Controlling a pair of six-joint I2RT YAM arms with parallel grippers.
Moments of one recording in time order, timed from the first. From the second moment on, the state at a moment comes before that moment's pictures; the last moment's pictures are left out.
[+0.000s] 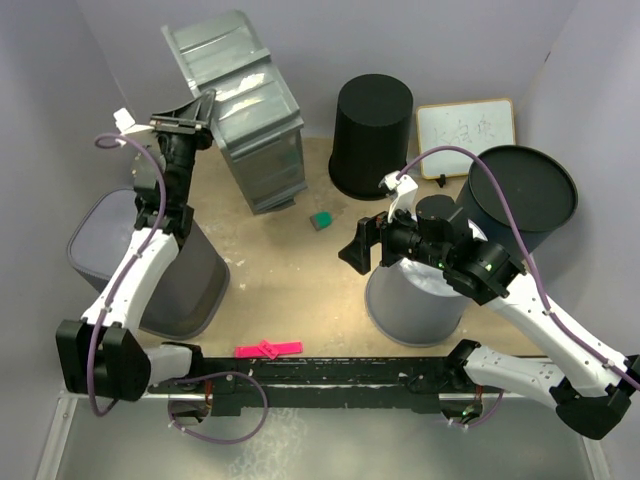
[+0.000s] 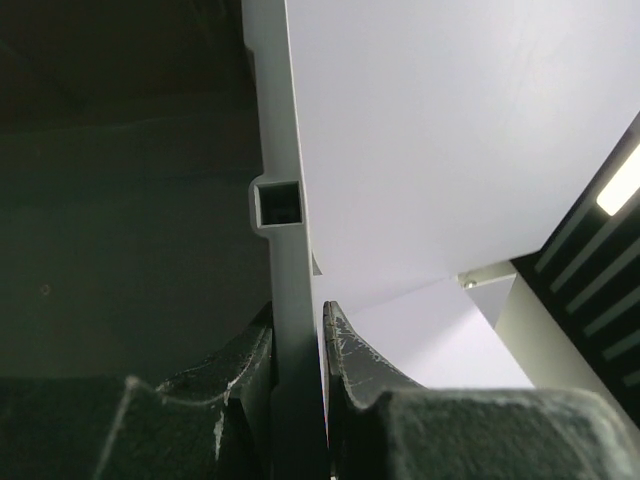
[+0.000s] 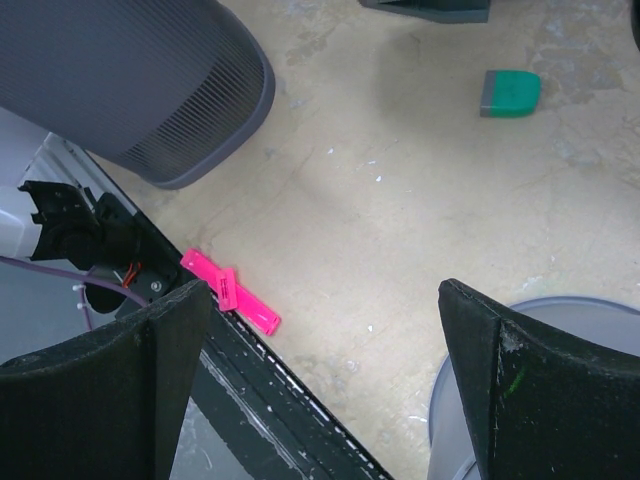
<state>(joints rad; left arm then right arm) -0.13 1.28 1.08 0.59 -0.01 -1.46 0.76 0.98 1.14 -0.60 -0.10 0.34</state>
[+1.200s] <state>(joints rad) -0.07 0.88 0.72 0.35 -0.14 -1.46 0.76 1.02 1.14 -0.56 -0.17 0.35</state>
